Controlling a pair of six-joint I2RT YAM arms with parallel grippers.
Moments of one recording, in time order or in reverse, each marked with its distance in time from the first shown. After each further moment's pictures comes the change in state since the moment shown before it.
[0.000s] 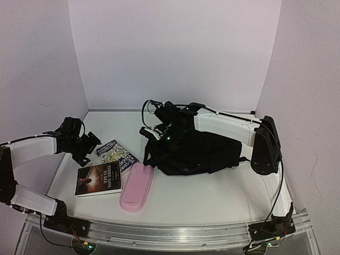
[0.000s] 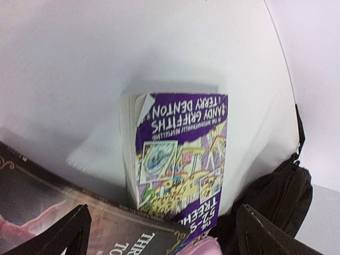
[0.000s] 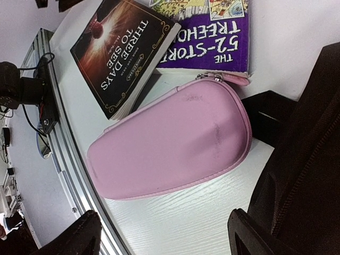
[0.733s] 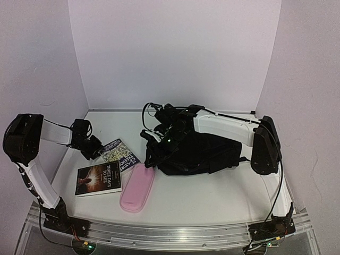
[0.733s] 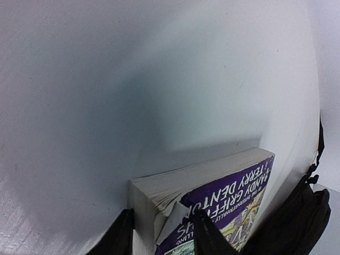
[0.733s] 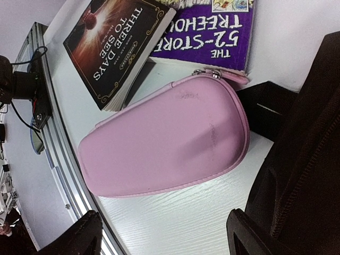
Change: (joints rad) left arm 0.102 0.468 0.135 0.257 0.132 0.121; right arm 0.000 0.000 -0.029 0.003 0.009 -0.018
